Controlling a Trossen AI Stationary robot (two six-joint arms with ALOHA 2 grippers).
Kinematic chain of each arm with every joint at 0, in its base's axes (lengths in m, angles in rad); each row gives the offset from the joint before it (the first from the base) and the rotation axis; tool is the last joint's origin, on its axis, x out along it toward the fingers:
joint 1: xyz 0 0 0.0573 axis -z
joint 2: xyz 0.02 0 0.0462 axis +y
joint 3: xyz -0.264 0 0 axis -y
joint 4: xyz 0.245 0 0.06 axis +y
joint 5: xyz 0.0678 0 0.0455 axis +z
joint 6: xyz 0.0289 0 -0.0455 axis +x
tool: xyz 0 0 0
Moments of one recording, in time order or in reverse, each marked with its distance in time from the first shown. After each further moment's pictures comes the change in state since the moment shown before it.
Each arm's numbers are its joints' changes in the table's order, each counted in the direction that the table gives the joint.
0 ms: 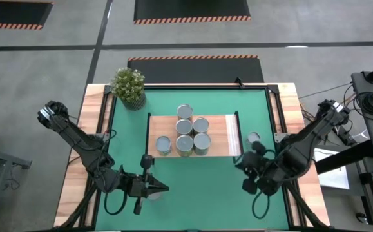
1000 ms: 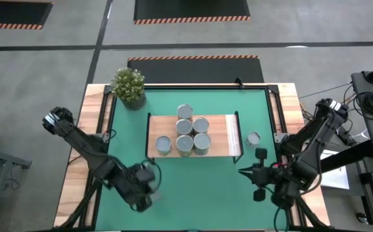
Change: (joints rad) left arm -0.033 0.156 0.245 0.926 -0.414 -1.370; right arm -0.192 -0.017 -0.120 -0.138 -0.299 -0.347
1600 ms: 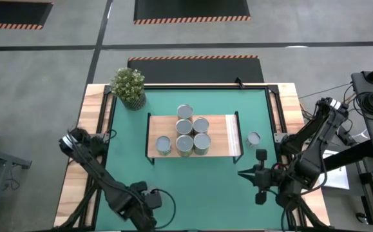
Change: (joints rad) left arm 0.079 0.369 0.294 0.231 -0.087 0.062; right arm -0.016 -0.022 0.003 -0.105 -0.041 -0.131
